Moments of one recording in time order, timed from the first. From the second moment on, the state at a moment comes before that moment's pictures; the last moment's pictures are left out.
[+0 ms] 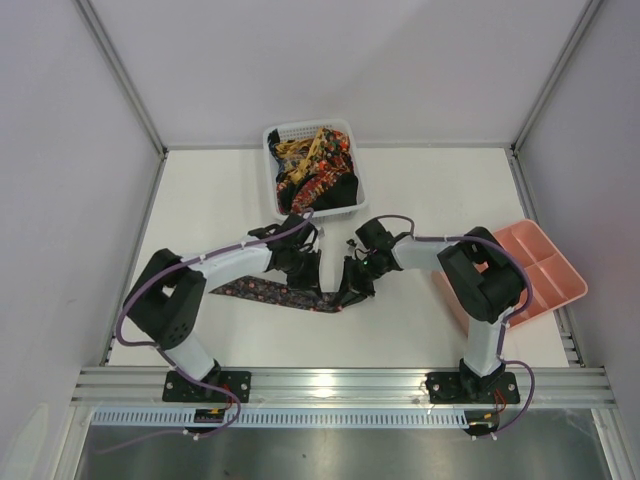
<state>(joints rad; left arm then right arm) -0.64 1.64 0.99 -0.52 0.34 -0.54 0.63 1.89 1.01 -0.31 -0.71 0.75</state>
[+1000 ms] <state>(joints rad) -0.65 1.75 1.04 -0.52 0.32 -0.54 0.69 1.96 1.25 -0.49 -0.70 0.68</state>
